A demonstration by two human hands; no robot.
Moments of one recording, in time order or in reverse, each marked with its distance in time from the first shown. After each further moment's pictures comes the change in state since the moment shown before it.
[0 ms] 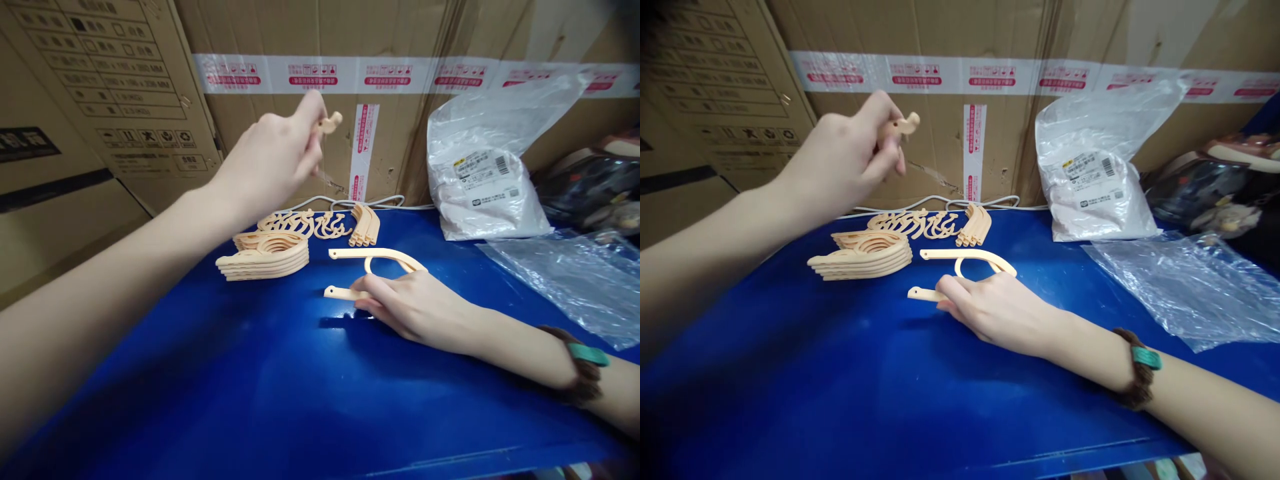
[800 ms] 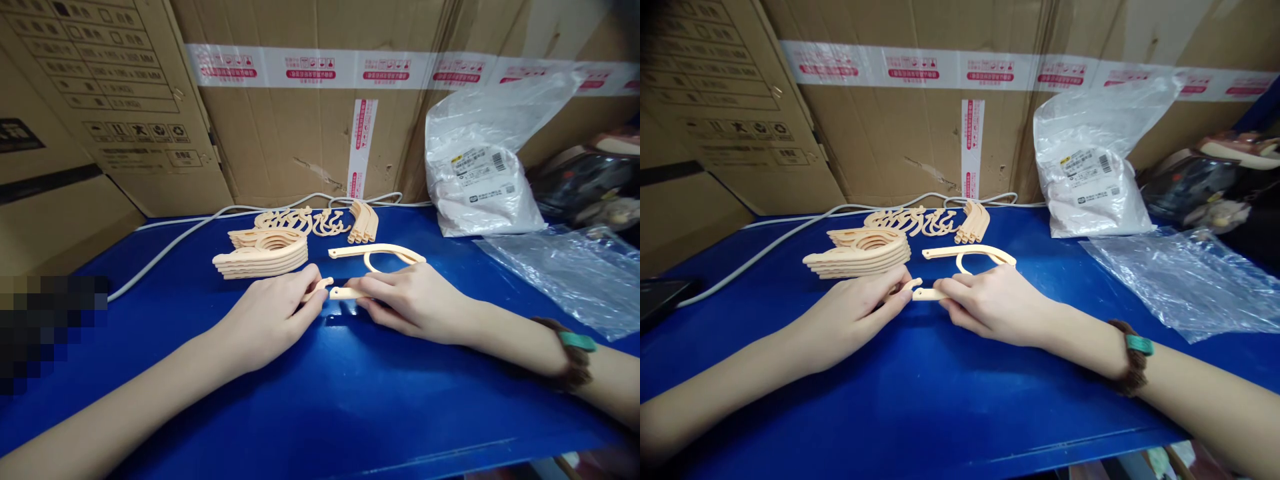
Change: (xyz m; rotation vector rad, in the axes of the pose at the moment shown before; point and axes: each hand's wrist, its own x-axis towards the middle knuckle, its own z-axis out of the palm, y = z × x) left_hand -0.115 0.033 0.040 -0.414 -0.507 -0.195; right_hand 0.002 0.001 -0.001 0.033 -0.016 -0.012
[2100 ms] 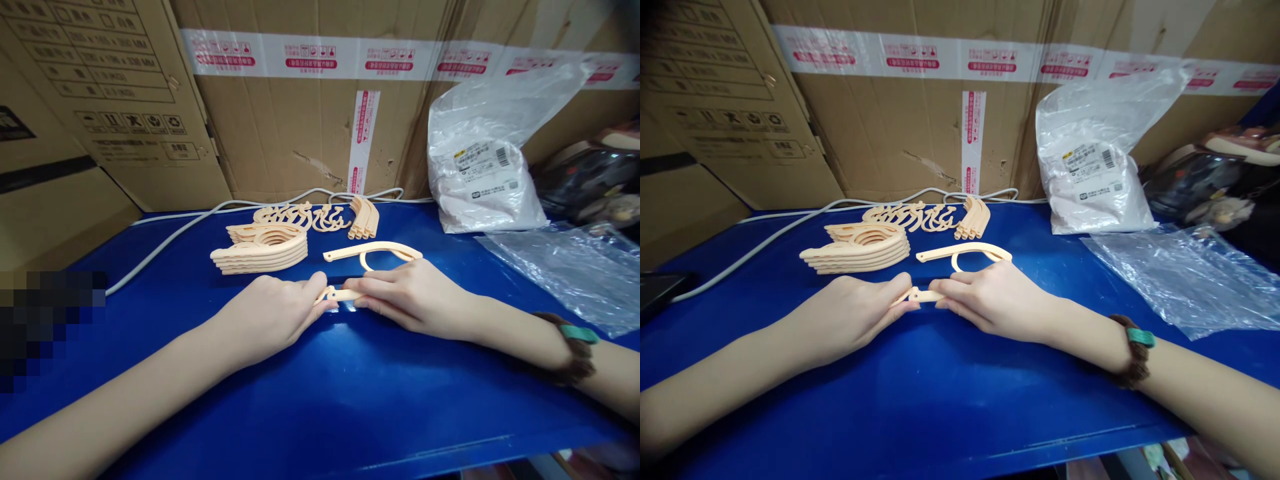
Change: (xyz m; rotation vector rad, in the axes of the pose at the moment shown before) left_hand -0.003 -0.007 0.006 0.506 0.123 0.398; right_hand -0.001 0.003 0.001 0.034 0.009 -0.046
